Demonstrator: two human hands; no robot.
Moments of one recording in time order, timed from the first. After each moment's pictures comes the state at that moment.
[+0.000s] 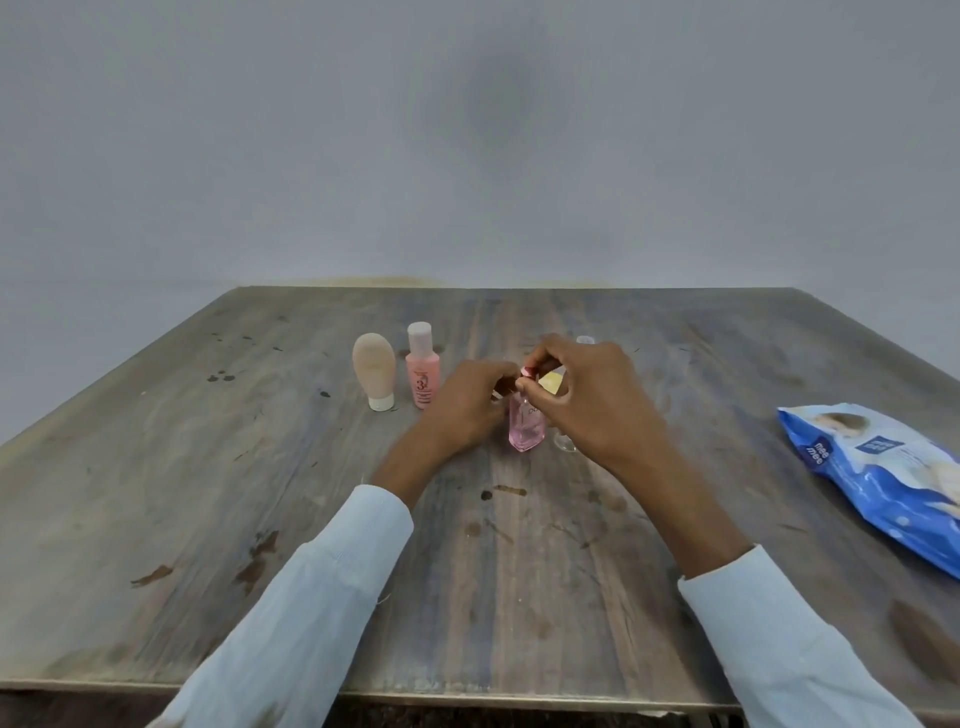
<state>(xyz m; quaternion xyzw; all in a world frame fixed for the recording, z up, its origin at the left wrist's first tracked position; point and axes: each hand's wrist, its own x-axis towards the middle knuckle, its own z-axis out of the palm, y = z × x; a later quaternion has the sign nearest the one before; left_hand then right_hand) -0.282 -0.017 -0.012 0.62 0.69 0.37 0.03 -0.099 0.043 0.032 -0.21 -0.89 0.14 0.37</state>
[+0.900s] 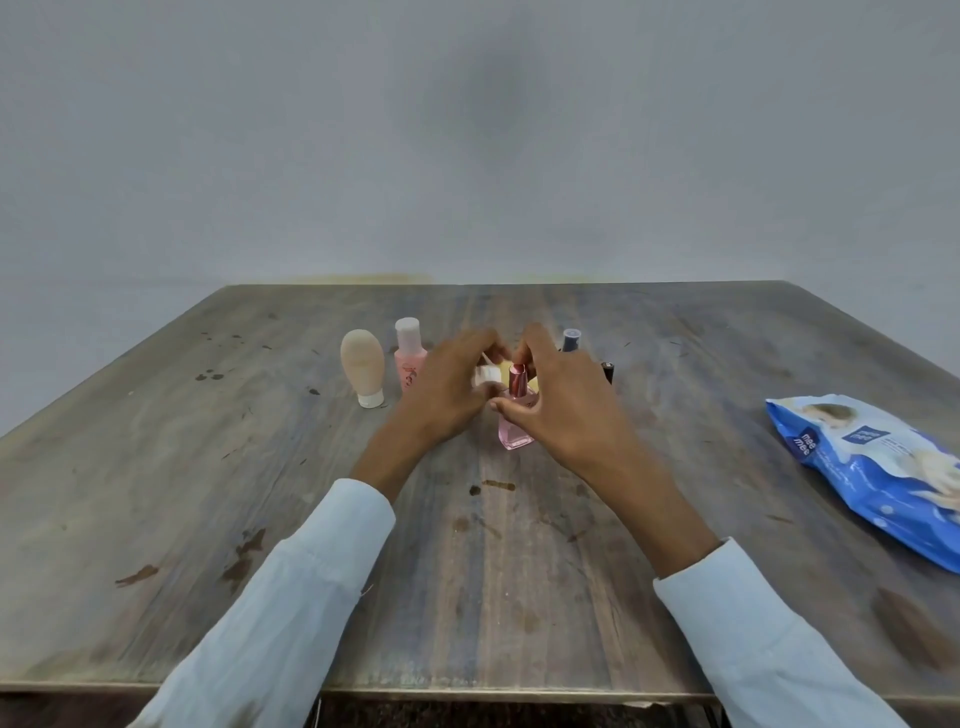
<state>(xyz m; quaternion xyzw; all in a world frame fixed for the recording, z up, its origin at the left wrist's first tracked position) -0.281 -0.032 0.004 0.63 0.66 0.40 -0.04 -0.102 0.024 0.028 -0.24 -0.91 0.13 0.32</state>
